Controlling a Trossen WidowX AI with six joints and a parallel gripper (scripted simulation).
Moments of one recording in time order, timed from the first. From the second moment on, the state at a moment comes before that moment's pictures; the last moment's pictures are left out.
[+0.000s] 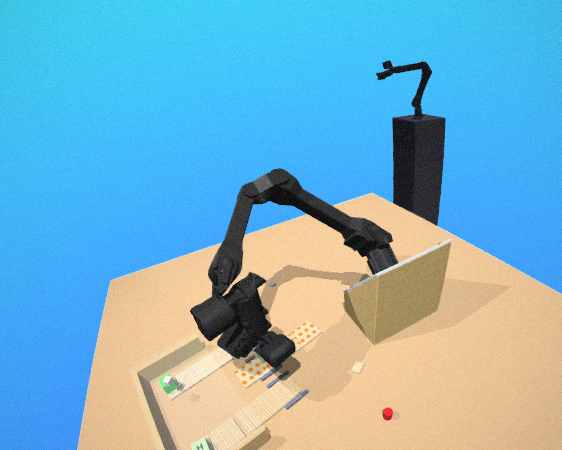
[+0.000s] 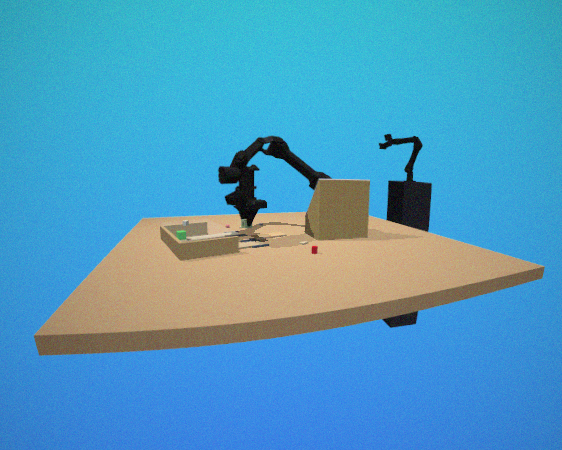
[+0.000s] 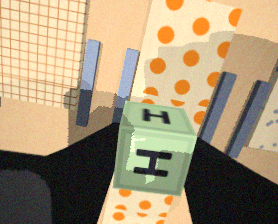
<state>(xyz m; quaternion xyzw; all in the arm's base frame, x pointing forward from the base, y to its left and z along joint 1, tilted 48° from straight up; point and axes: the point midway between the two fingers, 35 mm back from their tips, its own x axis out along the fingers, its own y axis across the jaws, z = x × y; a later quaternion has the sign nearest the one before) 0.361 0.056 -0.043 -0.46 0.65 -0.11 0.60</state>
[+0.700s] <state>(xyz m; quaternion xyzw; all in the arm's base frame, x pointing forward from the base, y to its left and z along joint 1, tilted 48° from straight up) 0.301 0.044 -0.038 -0.46 0.65 -0.11 0.59</state>
